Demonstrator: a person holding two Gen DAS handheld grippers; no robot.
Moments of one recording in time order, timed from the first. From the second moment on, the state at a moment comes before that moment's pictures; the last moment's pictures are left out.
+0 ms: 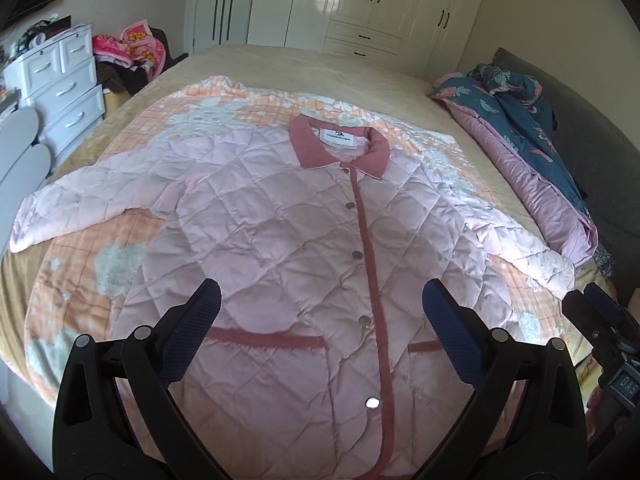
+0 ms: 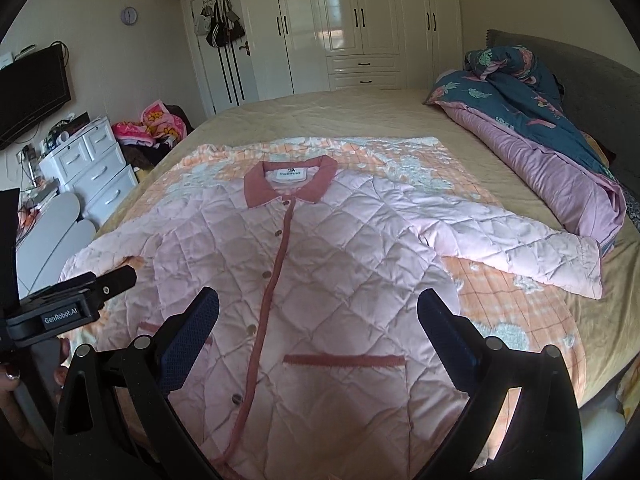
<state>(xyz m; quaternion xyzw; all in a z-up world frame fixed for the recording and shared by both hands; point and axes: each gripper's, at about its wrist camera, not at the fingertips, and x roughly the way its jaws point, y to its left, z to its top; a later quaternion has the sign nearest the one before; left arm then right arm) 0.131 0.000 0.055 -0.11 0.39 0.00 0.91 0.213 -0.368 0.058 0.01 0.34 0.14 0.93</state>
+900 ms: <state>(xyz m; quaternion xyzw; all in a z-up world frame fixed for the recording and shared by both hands) 0.269 -0.011 0.076 -0.11 0.38 0.00 0.92 0.384 -0.414 0.070 0.13 0.32 0.07 0.94</state>
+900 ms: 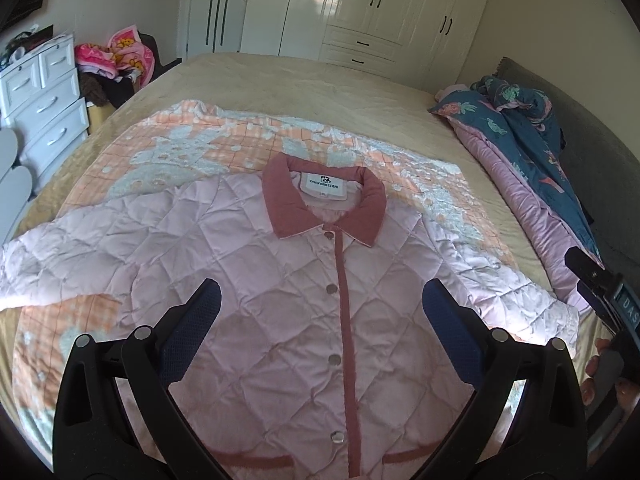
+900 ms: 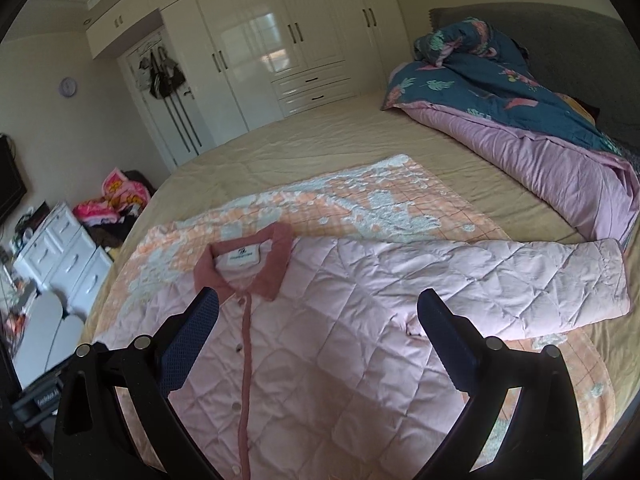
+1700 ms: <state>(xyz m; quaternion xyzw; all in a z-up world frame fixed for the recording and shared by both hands) 0.342 -0.071 0.023 -0.10 0.42 -0.02 0.90 0.429 -0.554 -0.003 0.22 0.34 -0.09 0.91</state>
